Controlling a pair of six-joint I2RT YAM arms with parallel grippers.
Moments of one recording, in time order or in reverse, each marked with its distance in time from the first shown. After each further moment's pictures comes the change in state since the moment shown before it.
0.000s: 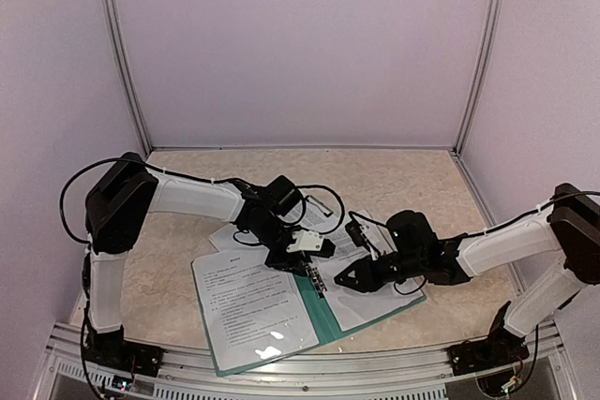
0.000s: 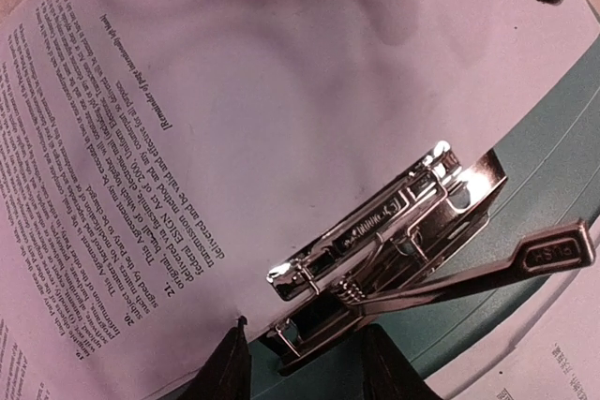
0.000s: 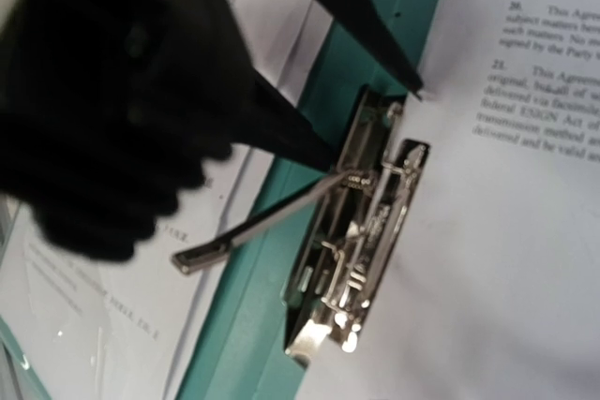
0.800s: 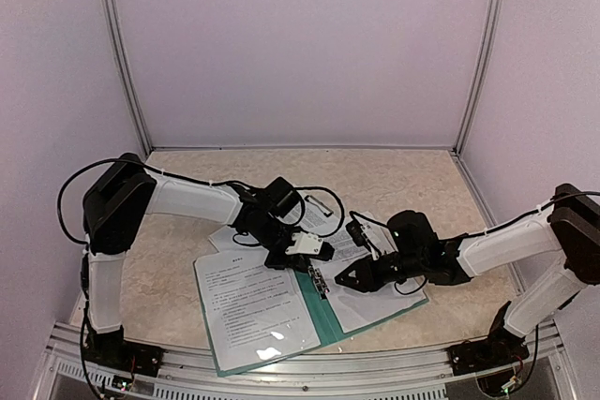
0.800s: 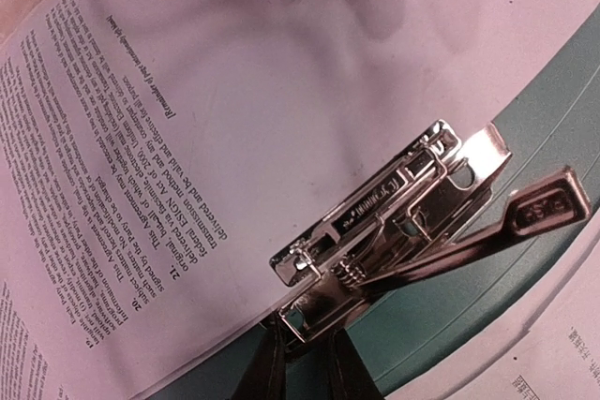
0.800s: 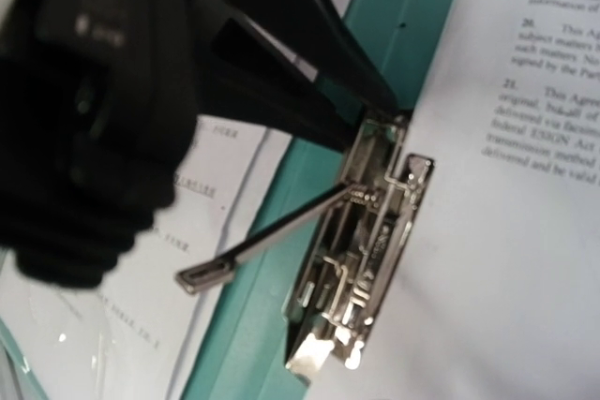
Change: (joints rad) left arm -0.006 -0.007 -0.030 0.049 -0.011 0.047; right arm -0.004 -0.005 -0.008 0.005 -0.003 0.002
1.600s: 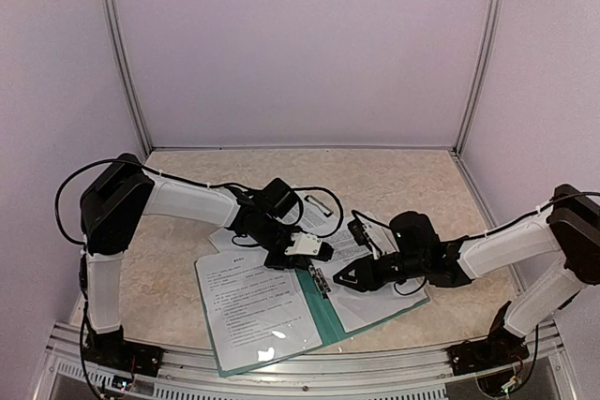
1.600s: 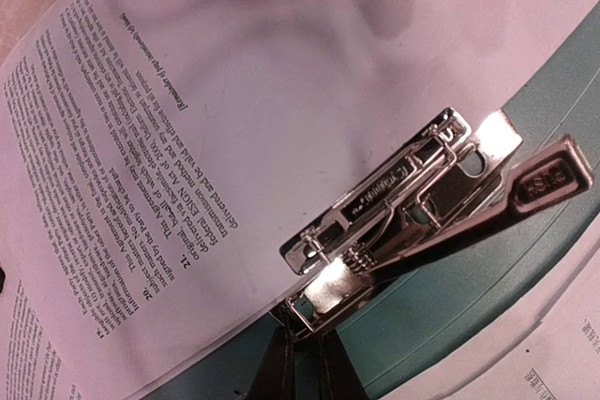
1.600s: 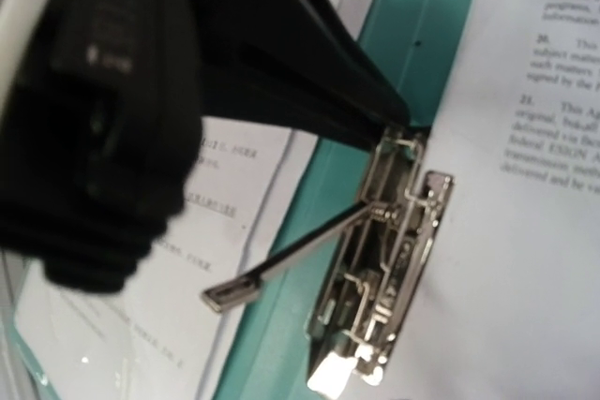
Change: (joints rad) left arm 0.000 -0.019 -0.044 0.071 -0.022 0.009; right arm 0.000 0.000 -0.018 0.056 -0.006 0.043
